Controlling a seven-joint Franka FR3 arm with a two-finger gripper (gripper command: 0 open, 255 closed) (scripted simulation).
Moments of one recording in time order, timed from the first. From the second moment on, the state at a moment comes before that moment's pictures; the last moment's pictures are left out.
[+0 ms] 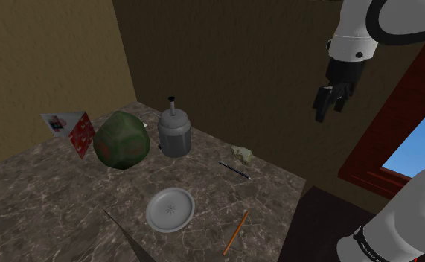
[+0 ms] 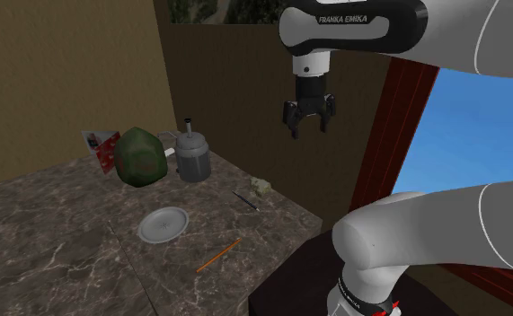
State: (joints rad) arm -0.02 -0.78 0.03 -2.35 -0.03 1.48 0.10
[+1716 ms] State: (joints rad) arm 0.04 -0.01 -0.02 -2.23 -0.03 2.15 -0.20
